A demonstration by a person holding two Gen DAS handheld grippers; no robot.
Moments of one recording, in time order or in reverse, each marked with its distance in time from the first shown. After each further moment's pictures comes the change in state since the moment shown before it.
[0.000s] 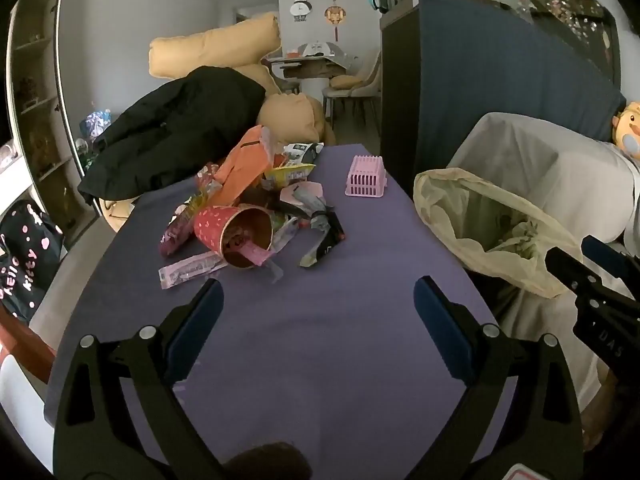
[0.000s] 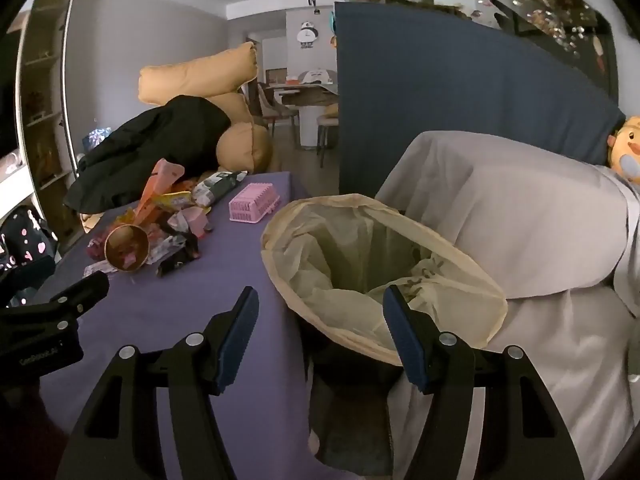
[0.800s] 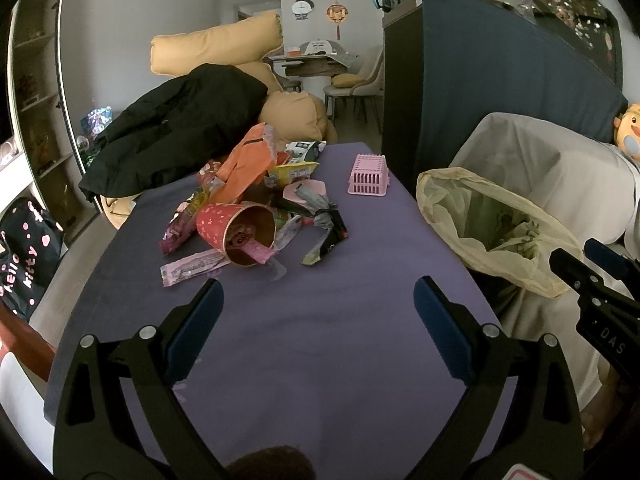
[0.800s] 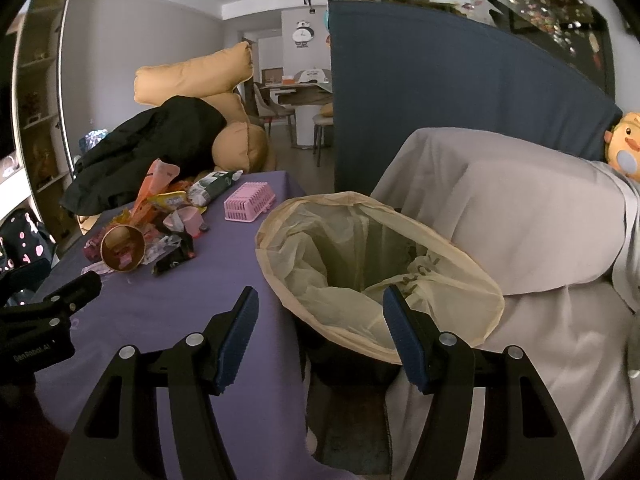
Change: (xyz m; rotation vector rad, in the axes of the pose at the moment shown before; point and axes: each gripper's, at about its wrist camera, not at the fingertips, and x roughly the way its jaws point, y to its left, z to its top) left arm 0.000 0.003 -0.001 -0.005 0.002 -0.001; right arm 0.003 -0.005 -0.002 0.009 0.004 -0.002
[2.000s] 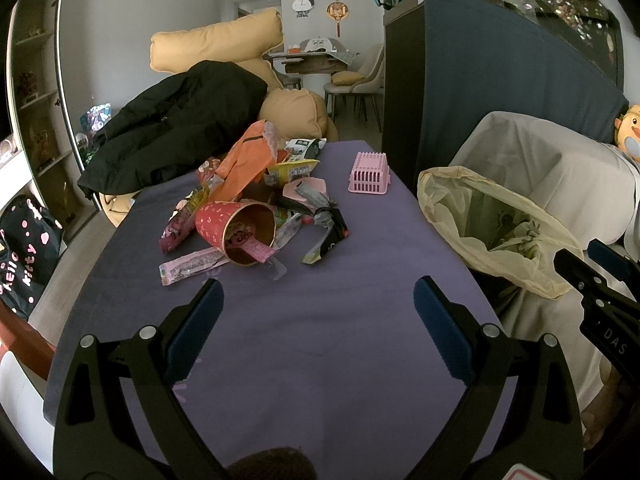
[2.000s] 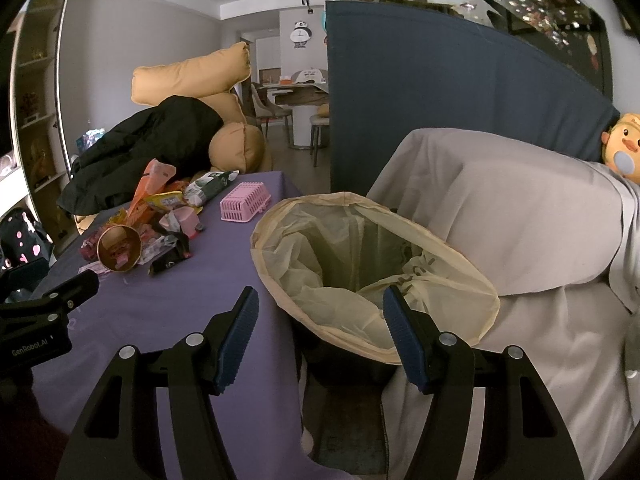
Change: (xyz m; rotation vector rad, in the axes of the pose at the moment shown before) left arm 0.000 0.001 -0.001 -0.002 0.001 -0.002; right arm 0.001 -0.004 0.001 0.001 -0.001 -0.005
